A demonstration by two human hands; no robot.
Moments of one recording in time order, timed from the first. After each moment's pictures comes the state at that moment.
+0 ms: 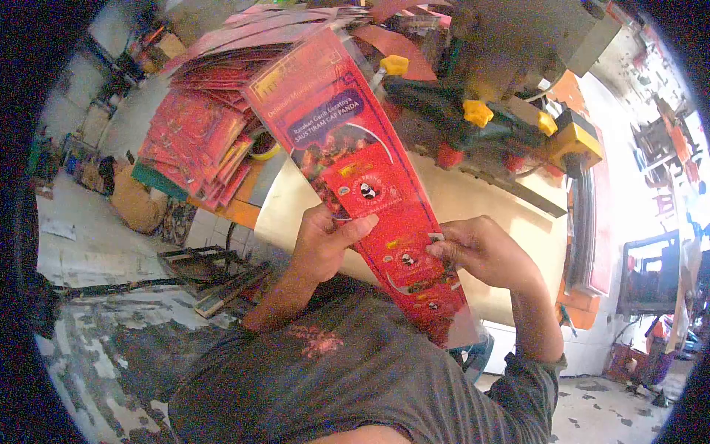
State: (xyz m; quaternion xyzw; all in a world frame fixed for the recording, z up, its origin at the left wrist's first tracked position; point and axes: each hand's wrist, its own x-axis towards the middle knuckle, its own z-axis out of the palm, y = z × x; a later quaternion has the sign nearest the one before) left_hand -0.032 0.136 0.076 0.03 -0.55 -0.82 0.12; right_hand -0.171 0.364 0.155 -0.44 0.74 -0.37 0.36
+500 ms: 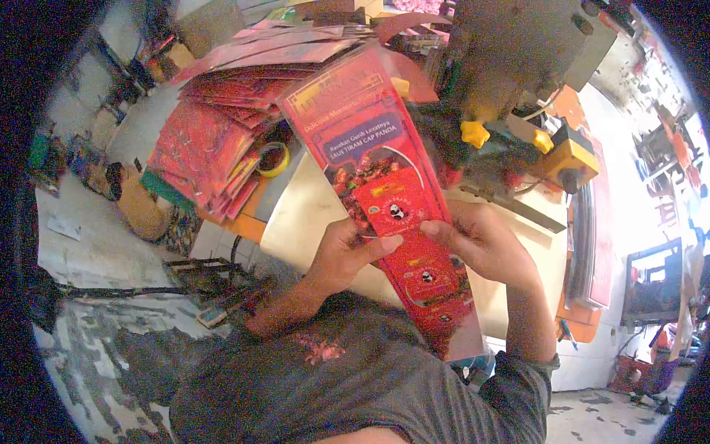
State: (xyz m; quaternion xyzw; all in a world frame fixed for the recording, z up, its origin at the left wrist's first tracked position) left_hand -0.045 0.148 0.089 0.00 -0.58 -0.81 0.07; right_hand -0.184 0.344 0.153 -0.41 0.73 -0.47 0.29
